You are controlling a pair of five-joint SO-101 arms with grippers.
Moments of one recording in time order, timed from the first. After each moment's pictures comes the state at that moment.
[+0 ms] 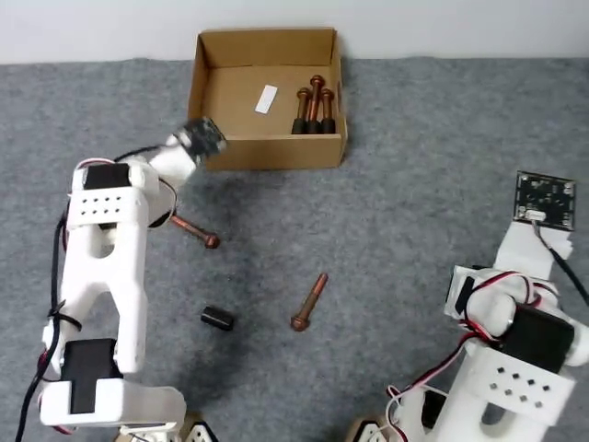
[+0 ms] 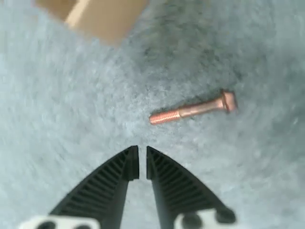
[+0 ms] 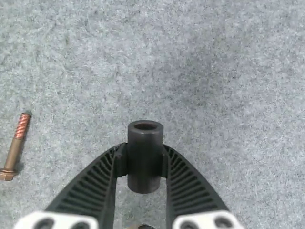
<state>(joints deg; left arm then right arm) -8.7 -1.5 16.4 66.6 -54.1 19.4 -55.8 30.2 94.2 6.9</state>
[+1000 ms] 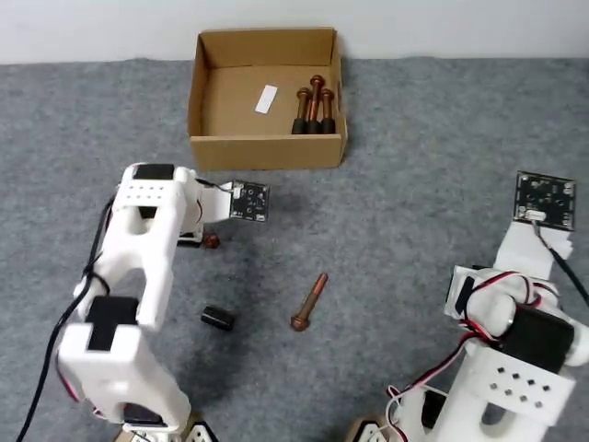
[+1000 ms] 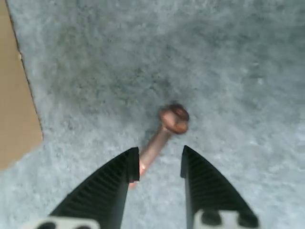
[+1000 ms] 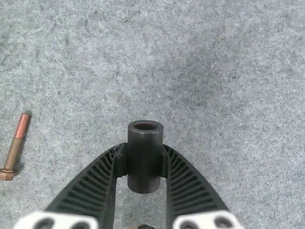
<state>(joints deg) -2.1 16.6 10.5 65.5 -81.8 19.4 -55.8 30.2 94.2 6.9</state>
